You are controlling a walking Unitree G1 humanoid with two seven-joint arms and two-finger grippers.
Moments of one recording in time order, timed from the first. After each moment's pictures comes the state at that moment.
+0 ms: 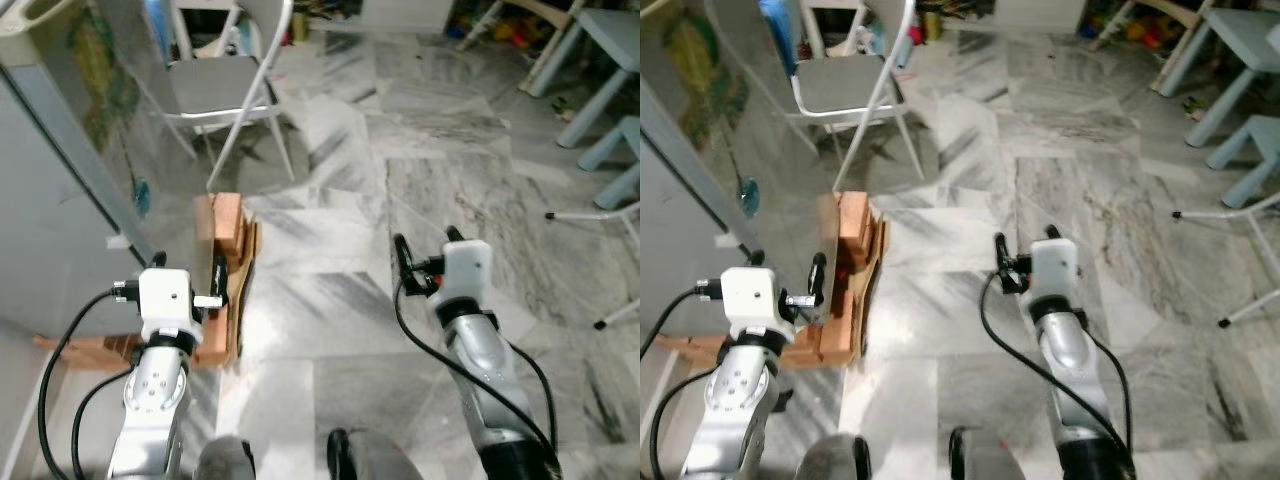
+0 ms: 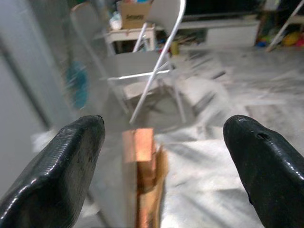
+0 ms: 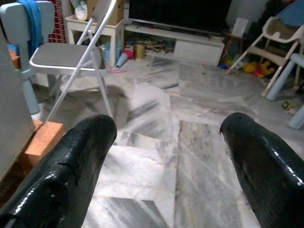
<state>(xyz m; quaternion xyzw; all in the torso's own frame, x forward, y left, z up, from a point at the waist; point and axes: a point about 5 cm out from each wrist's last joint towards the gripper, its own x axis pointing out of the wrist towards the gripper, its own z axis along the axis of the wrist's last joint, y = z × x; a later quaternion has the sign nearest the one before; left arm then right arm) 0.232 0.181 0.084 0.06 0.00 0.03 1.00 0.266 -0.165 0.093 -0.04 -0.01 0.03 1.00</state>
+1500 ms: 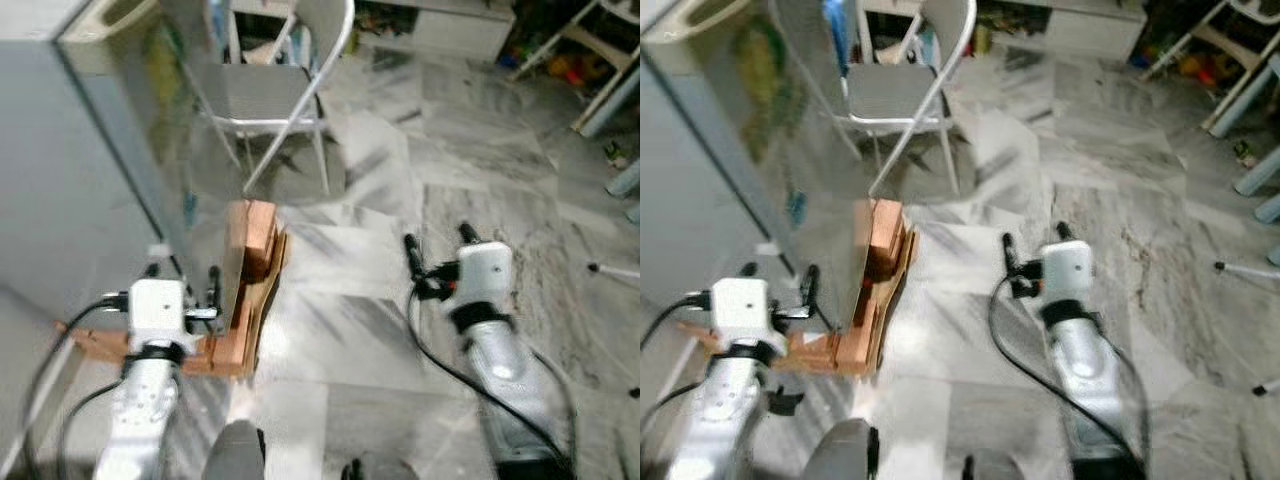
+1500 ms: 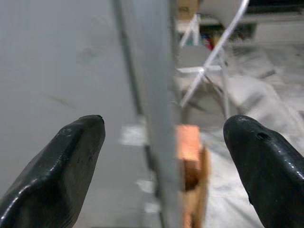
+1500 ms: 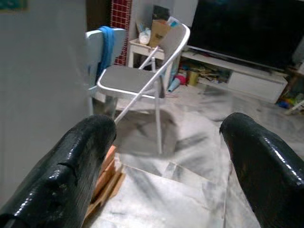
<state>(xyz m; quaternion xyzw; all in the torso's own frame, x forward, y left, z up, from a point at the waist) 0.227 0.191 0.085 0.07 0.01 0.04 1.00 0.258 -0.147 0.107 -0.04 -0.03 0.09 0.99</state>
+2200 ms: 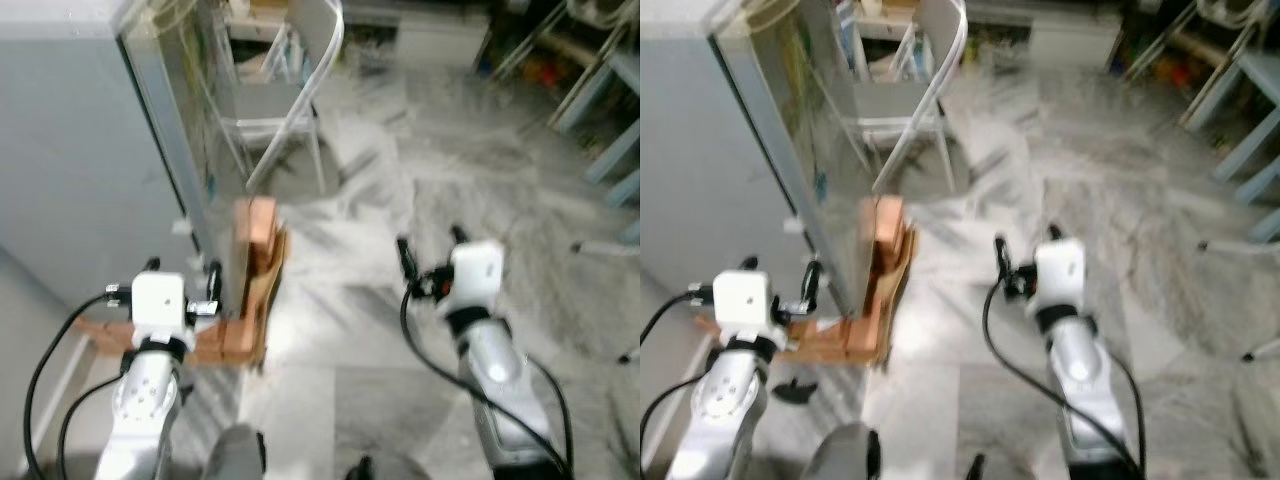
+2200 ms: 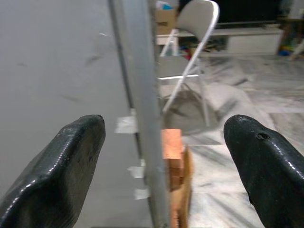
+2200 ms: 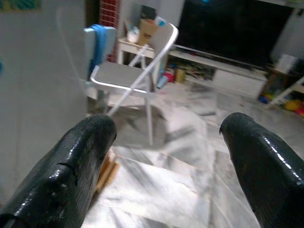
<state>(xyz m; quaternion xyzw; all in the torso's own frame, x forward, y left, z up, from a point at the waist) 0.230 0.178 0.088 0.06 0.00 0.01 1.00 0.259 -0.158 0.106 -0.05 -0.03 0.08 0.99</state>
